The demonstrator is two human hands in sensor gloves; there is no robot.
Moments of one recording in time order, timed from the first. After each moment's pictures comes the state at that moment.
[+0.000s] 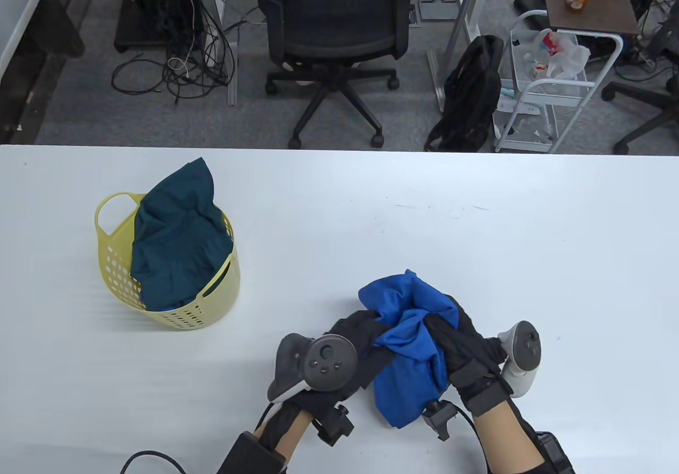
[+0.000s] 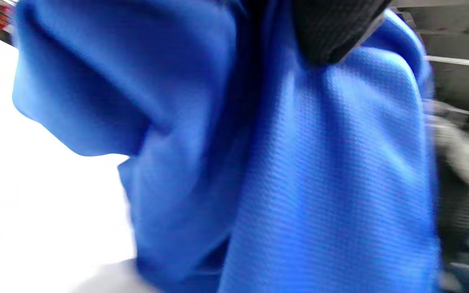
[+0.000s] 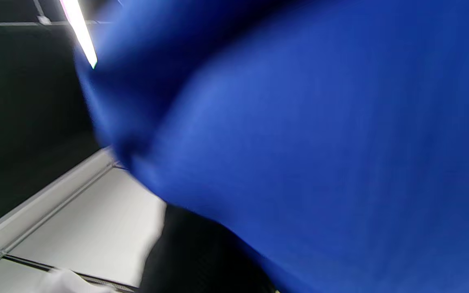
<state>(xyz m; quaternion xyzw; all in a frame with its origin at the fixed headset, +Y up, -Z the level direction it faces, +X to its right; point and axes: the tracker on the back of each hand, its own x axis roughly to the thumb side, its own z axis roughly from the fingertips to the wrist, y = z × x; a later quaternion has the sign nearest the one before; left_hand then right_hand) -0.068 -0.670 -0.177 -0.01 -0.20 0.27 0.94 0.206 -0.729 -0.200 0.16 0.03 0.65 0.74</state>
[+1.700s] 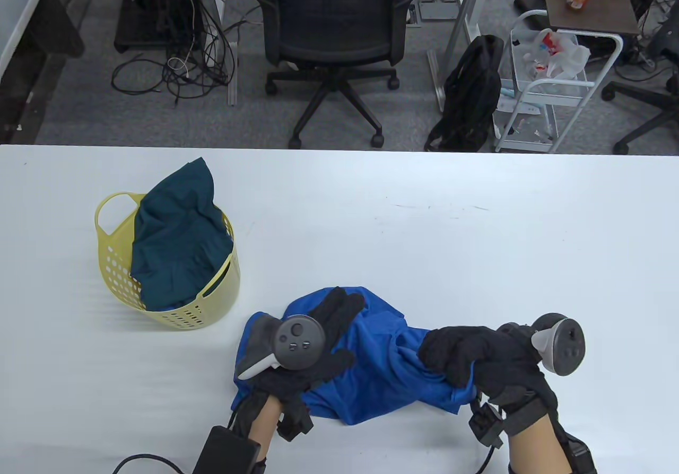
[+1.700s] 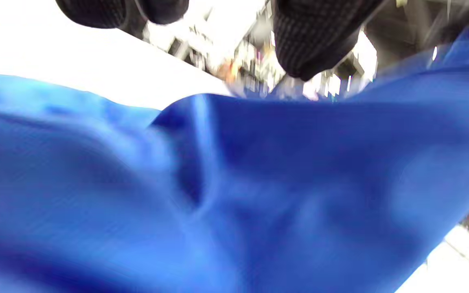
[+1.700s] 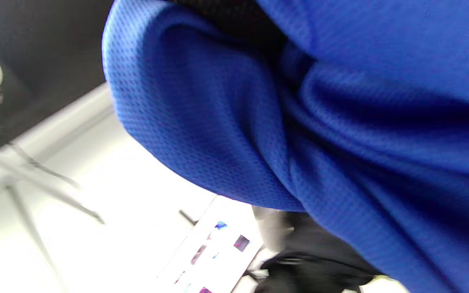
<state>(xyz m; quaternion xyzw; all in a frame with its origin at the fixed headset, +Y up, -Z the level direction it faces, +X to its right) -0.073 -0.708 -0.192 -0.19 -0.28 0.16 0.93 0.210 -0.642 -0.180 0.47 0.04 0.63 0.61</state>
